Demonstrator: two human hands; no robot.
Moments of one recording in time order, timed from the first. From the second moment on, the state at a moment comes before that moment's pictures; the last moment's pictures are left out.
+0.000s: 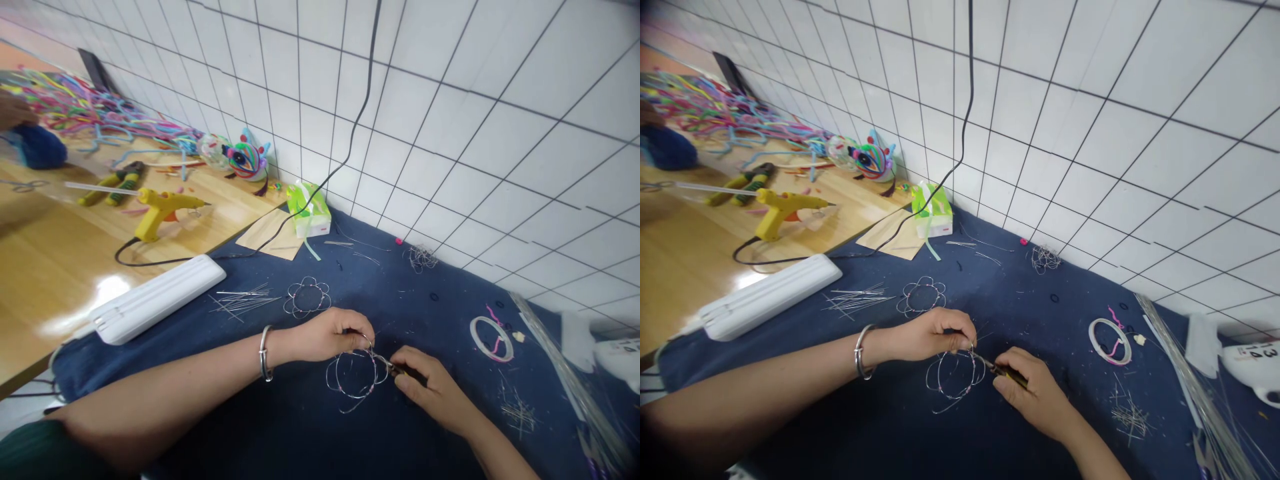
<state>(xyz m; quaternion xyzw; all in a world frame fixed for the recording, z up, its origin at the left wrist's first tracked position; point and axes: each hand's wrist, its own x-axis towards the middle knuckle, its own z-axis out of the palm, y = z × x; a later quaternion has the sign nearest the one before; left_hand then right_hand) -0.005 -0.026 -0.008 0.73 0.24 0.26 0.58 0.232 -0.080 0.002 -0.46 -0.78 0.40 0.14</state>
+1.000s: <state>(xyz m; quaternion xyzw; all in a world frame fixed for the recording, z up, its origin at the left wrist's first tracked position) -0.007 -0.024 -0.016 0.70 0.24 0.24 0.63 0.229 -0.084 -0.009 -0.44 -0.81 0.37 0.15</state>
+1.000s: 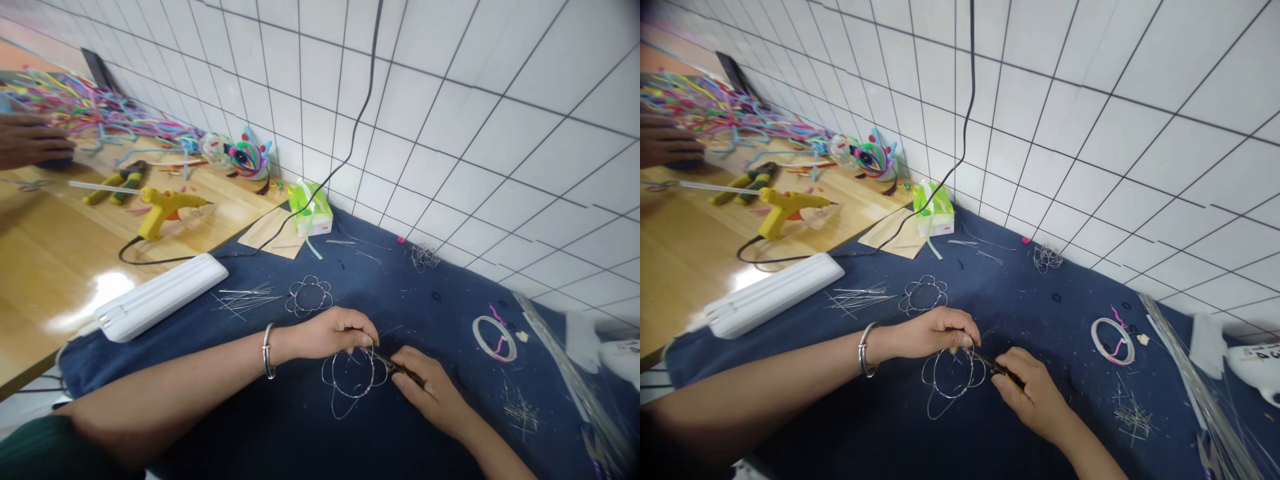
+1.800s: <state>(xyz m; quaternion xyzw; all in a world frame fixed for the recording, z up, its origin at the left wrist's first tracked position) -0.002 -0.025 -0.028 0.63 0.24 0.27 0.69 0.223 -0.090 -0.007 -0.43 -0.81 0.37 0.16</state>
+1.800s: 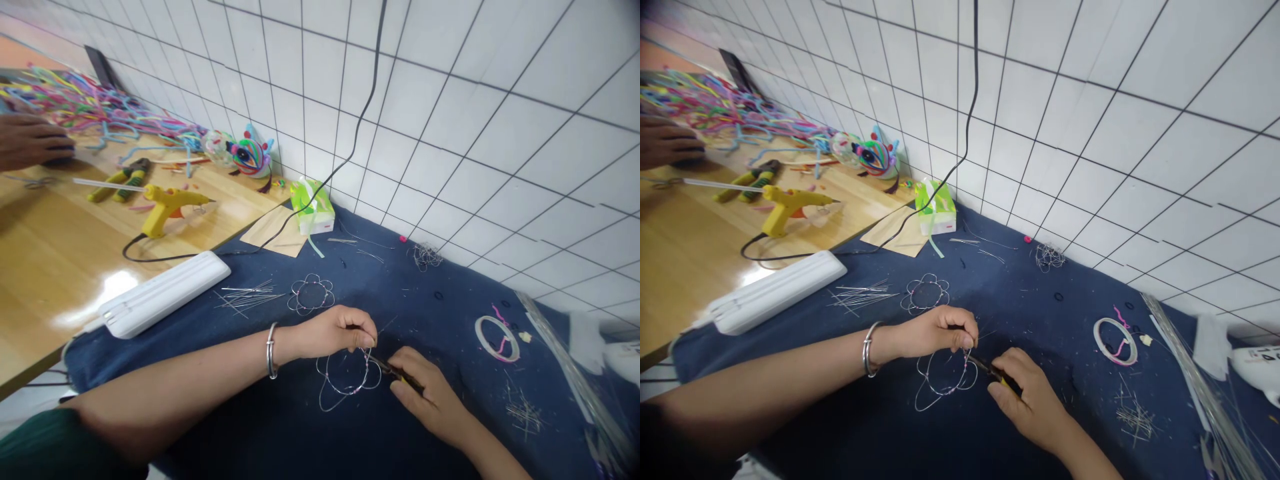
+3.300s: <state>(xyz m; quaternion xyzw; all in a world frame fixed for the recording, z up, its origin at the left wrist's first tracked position) -0.002 -0.025 -0.033 0.54 0.17 0.29 0.77 0.218 -0.098 -0.030 -0.39 -0.88 0.18 0.21</state>
